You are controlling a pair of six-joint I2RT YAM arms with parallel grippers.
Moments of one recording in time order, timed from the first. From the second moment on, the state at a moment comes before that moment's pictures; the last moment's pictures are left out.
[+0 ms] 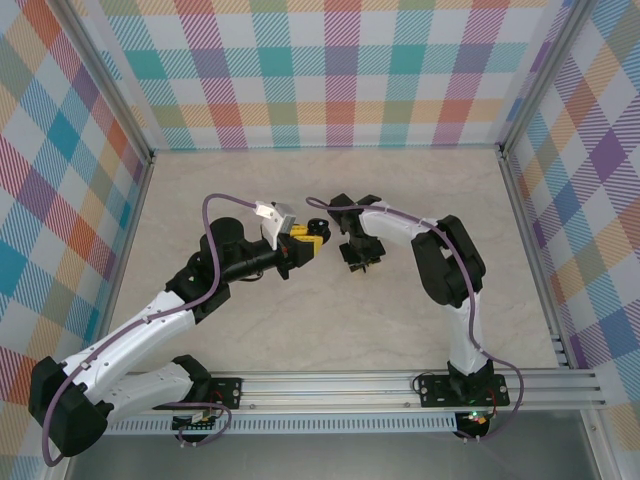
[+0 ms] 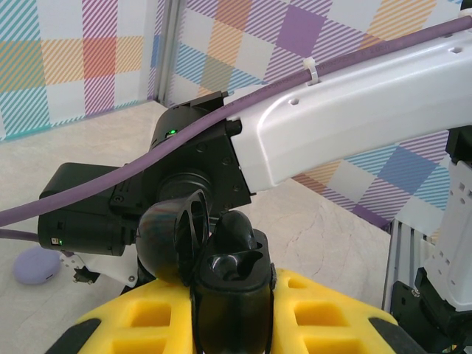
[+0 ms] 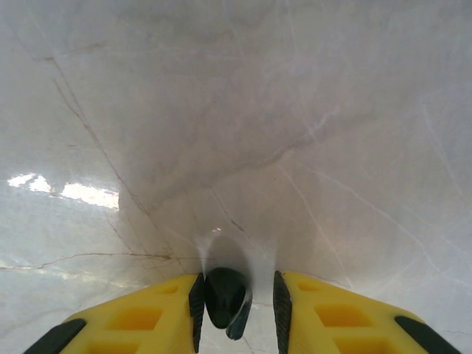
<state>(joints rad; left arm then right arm) -0.68 1.00 0.80 0.04 0.39 -0.21 0.64 2.10 1.54 -1.02 0.10 0.30</state>
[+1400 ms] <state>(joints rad) -0.68 1.00 0.79 0.04 0.39 -0.21 0.60 2.12 1.59 -1.05 0.00 0.42</state>
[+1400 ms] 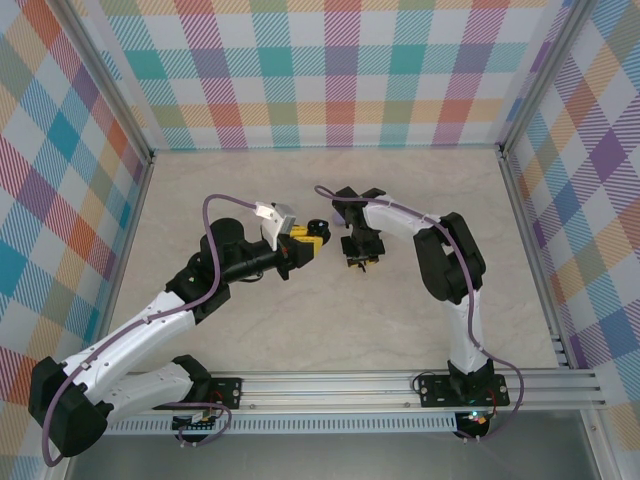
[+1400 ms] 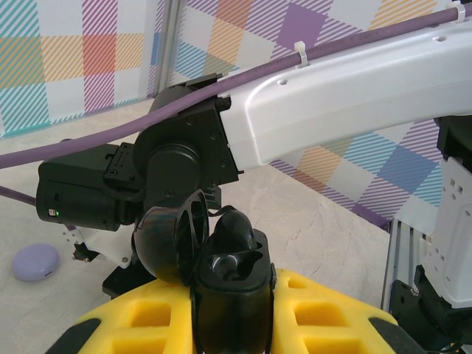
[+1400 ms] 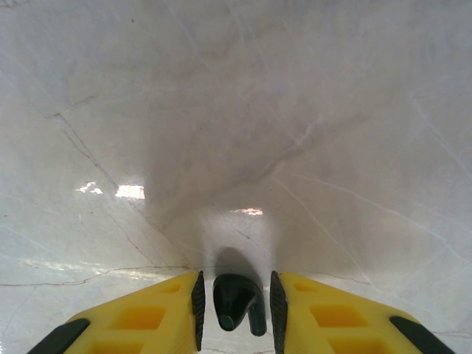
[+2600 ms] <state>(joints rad) -0.68 1.00 0.79 0.04 0.39 -0.21 0.60 2.14 1.59 -1.06 -0.01 0.42</state>
